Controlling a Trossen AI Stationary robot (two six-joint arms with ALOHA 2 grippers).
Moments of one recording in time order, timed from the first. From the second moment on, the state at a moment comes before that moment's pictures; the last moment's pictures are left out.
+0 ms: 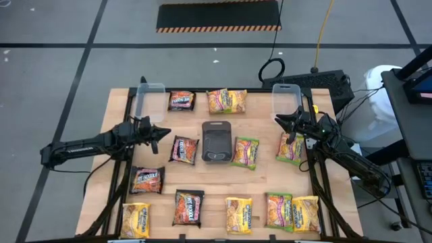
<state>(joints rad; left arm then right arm) 0.24 0.19 0.05 -0.08 -0.08 -0.27 -0.69 0.02 0.02 0.02 -0.29 0.17</state>
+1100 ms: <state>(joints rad) 0.24 0.19 0.05 -0.08 -0.08 -0.27 -0.69 0.02 0.02 0.08 -0.29 0.45</state>
